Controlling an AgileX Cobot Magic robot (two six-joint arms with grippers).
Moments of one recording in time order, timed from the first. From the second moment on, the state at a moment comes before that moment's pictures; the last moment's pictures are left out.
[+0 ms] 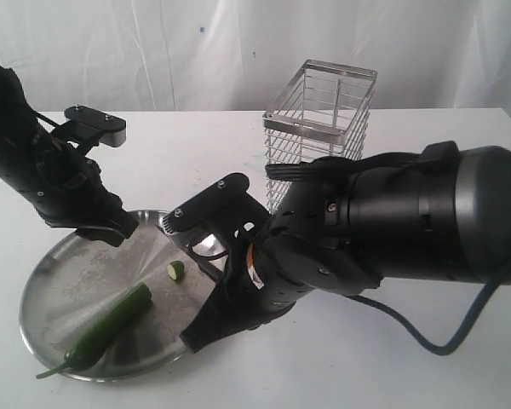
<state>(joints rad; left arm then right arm) -0.24 1.63 -1.08 -0.18 0.73 0.33 0.95 1.67 -1.01 -0.33 0.55 0.43</state>
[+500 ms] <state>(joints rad) -0.24 1.63 -1.08 -0.19 0.73 0.33 0.95 1.67 -0.97 -0.27 0.50 0.45</state>
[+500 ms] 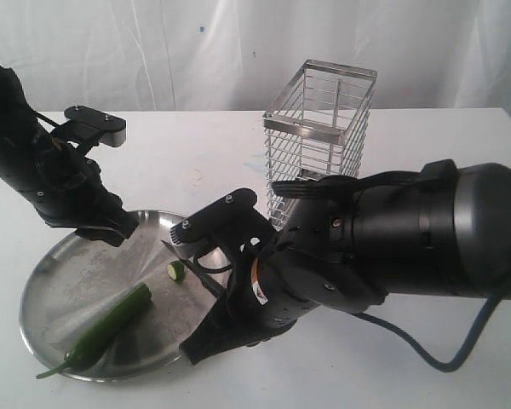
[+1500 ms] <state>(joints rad) -0.24 1.63 -1.08 -0.19 0.72 0.33 0.95 1.67 -0.97 -0.22 0.48 0.45</state>
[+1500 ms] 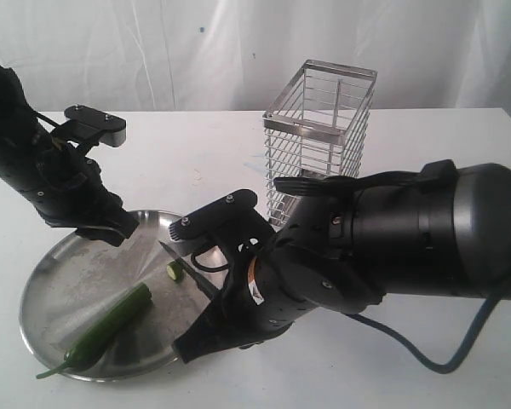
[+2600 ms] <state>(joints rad) -0.24 1.63 -1.08 -0.19 0.72 0.33 0.95 1.70 -0.97 -0.22 0.47 0.45</state>
